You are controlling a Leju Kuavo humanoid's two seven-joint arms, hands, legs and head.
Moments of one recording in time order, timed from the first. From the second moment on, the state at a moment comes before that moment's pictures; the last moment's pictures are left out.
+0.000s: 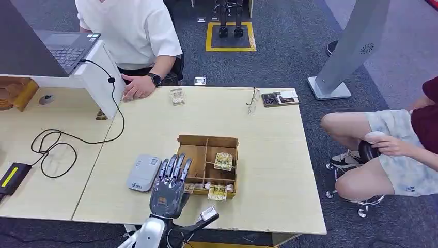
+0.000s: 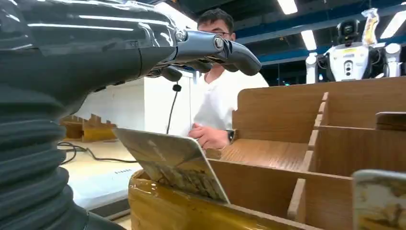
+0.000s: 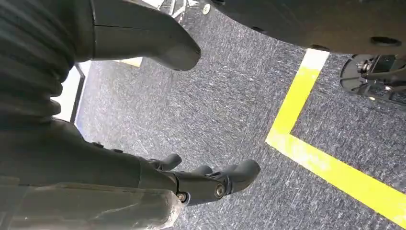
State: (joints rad) left arm -0.17 0.00 -0.59 -1.11 -1.55 0.60 0.35; right arm -0.02 0.18 -1.12 -0.19 1.56 -0.08 0.06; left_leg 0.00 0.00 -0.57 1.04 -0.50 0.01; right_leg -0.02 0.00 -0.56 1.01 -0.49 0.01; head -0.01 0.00
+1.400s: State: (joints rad) left arm -0.14 -0.02 -0.52 -1.12 -1.54 0.67 0.19; right arm -0.02 0.18 -1.12 -0.19 1.56 -0.08 0.05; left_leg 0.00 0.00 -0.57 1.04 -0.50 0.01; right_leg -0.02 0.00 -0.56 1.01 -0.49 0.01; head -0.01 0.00
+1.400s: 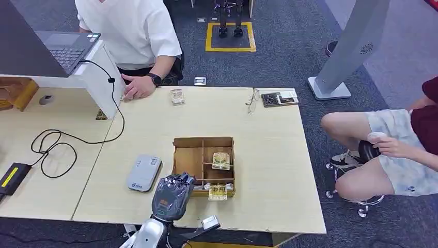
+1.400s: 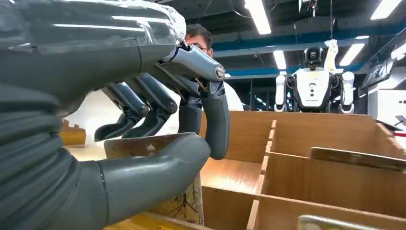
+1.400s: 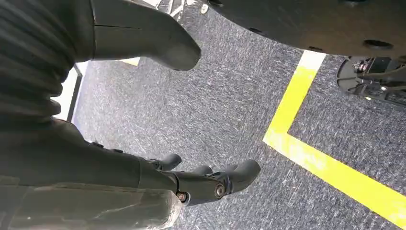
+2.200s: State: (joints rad) left arm -0.04 -0.02 -0.45 -1.31 -1.48 0.67 0.02; right arm -0.02 0.18 -1.12 -0.19 1.56 -0.08 0.05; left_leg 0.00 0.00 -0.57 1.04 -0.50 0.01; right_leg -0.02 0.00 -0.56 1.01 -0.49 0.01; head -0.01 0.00
